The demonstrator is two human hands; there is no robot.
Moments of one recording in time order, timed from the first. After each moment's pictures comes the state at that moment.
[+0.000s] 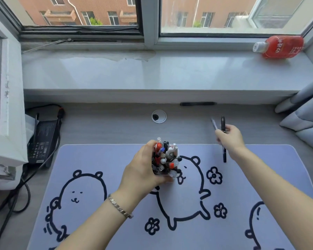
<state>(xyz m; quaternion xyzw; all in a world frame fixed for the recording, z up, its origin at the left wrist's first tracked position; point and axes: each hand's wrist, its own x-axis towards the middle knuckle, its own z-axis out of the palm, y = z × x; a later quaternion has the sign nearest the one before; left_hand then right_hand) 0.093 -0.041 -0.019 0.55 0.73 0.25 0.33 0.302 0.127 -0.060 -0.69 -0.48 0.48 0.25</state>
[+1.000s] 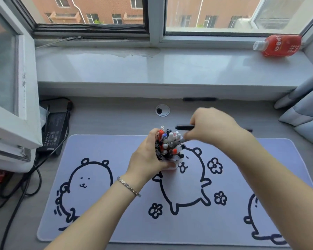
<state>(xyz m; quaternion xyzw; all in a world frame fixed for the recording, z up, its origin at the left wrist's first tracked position) 0.096 -0.047 -0.017 0.53 0.72 0.28 0.35 0.222 0.054 0.086 -0.54 -0.81 0.19 -0.10</state>
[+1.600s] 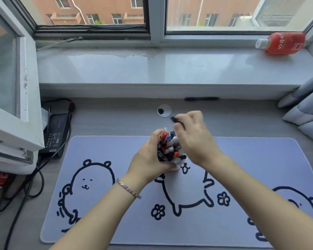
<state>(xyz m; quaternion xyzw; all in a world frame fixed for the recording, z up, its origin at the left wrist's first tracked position) 0.093 -0.048 -0.017 0.54 0.71 0.28 0.36 0.219 0.031 0.014 -0.48 -0.79 0.31 0.21</state>
